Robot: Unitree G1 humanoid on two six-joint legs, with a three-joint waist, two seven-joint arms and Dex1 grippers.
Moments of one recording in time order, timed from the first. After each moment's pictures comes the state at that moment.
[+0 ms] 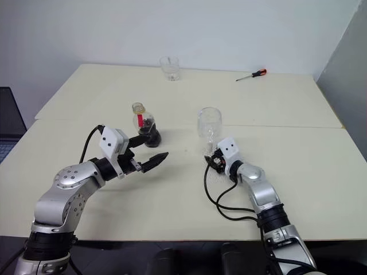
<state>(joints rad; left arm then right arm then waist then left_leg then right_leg) -0.25 0.59 0.09 -0.23 -0.39 0.45 -0.71 -0.48 -0.19 0.18 0.24 0.08 0.32 0.48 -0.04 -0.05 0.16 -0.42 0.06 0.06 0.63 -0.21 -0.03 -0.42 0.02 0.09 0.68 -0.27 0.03</state>
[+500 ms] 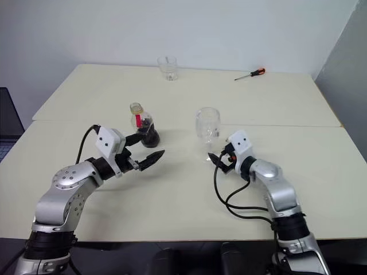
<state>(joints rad) -0.23 0.58 0.13 -0.17 -0.35 0.33 -0.68 -0.38 -0.34 0.10 -0.21 0.21 0.62 0.54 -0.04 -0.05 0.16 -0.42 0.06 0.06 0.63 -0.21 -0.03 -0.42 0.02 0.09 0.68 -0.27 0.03</state>
